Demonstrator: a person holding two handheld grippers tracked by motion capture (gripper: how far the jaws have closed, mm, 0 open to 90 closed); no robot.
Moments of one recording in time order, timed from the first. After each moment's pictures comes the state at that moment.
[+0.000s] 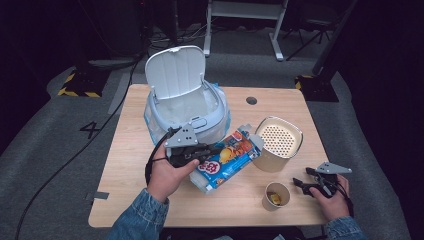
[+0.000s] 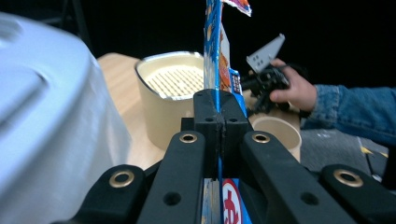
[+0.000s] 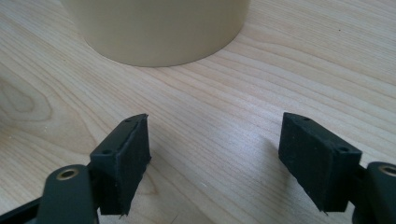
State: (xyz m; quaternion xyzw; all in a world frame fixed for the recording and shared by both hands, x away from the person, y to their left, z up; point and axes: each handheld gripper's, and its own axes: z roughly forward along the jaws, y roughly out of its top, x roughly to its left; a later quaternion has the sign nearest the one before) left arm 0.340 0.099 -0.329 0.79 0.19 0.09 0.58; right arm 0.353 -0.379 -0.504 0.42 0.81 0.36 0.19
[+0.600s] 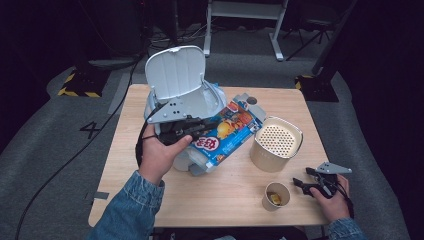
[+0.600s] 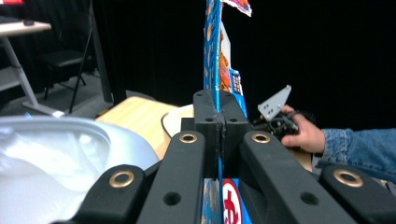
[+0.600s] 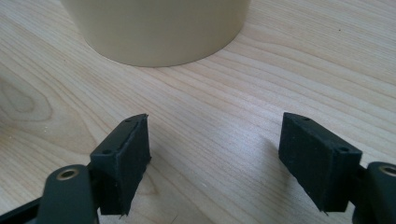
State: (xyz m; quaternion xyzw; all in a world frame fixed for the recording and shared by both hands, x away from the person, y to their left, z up) left arm 0.359 0.117 -0.272 0.76 0.18 0.12 0.62; right arm 0.353 -0.379 -0.504 0.42 0.81 0.36 0.19
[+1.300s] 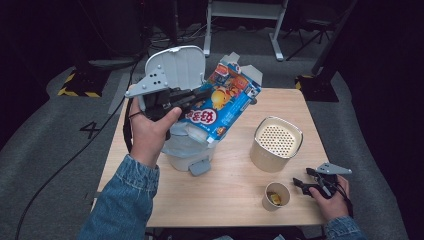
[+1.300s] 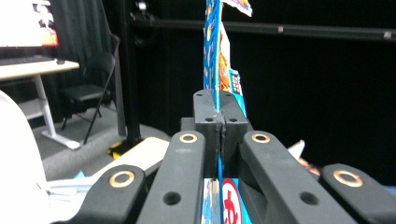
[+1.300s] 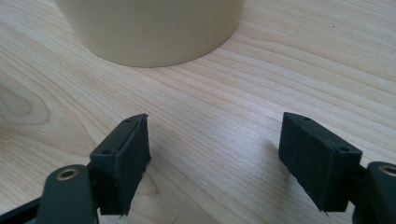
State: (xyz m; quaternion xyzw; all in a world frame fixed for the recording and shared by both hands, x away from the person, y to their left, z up) left arm 0.374 0.137 -0.225 0.70 0.19 0.15 0.67; right arm 0.351 -0.377 -0.504 0.43 0.80 0.36 0.20
